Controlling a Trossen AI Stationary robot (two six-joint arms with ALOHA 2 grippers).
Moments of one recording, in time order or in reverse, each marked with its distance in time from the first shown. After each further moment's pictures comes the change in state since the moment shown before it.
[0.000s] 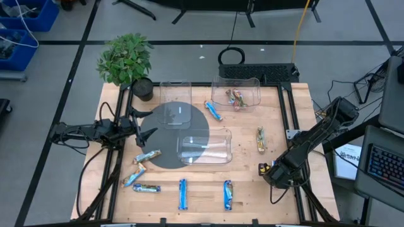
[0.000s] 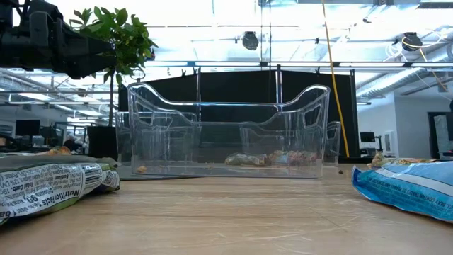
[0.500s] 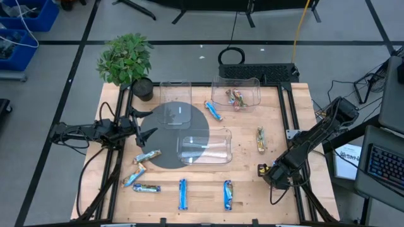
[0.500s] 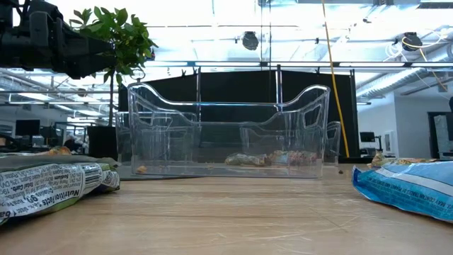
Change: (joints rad) left arm 0.000 0.000 0.000 0.000 0.000 0.000; right arm 0.000 0.000 -0.001 0.039 0.000 0.001
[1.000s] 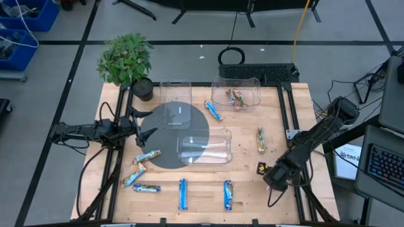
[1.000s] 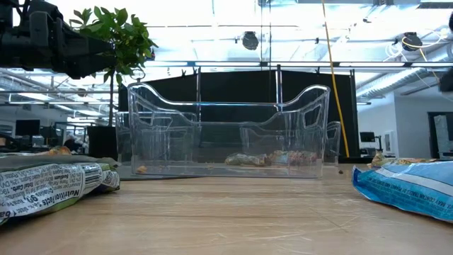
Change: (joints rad) left arm 0.000 0.000 0.000 0.000 0.000 0.000; right arm 0.008 -0.025 0.110 -0.072 0.005 0.232
